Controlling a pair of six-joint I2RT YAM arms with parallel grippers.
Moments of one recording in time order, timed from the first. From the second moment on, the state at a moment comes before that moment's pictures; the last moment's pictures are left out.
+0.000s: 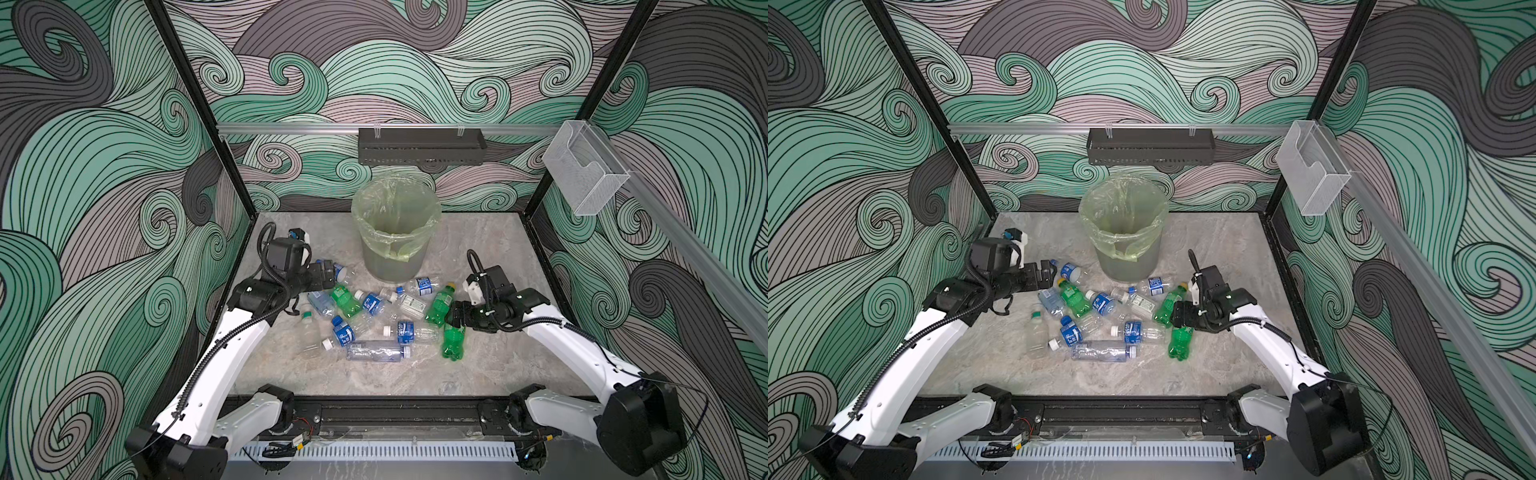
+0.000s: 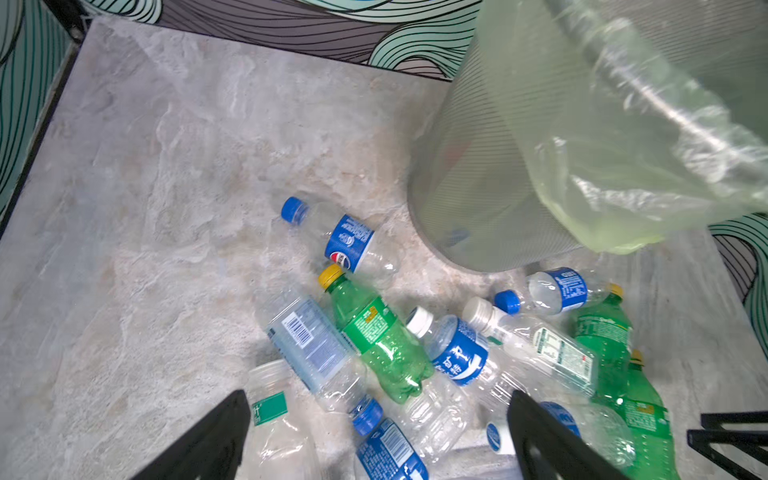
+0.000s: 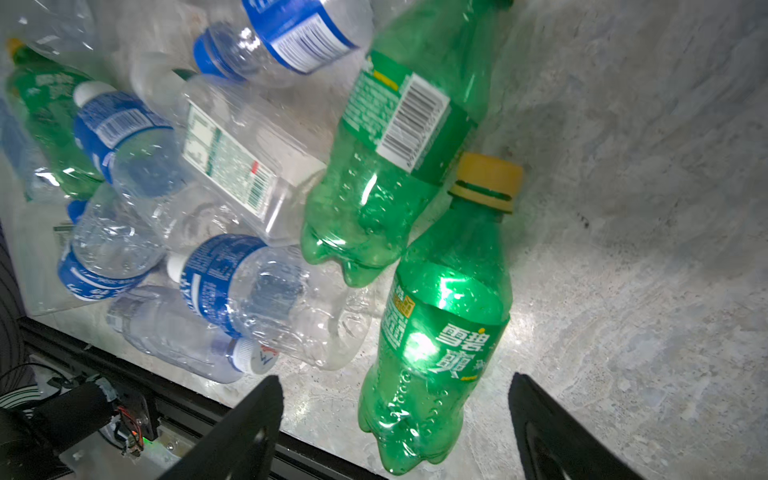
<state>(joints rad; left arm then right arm) -0.28 1.01 1.08 -0.81 -0.05 -0.34 0.38 1.19 0.80 -0.81 -0.25 0.43</state>
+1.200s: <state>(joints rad) -0.26 1.05 0.90 -0.81 -0.28 -0.43 0.41 1.28 0.66 -0.65 -0.13 0.52</state>
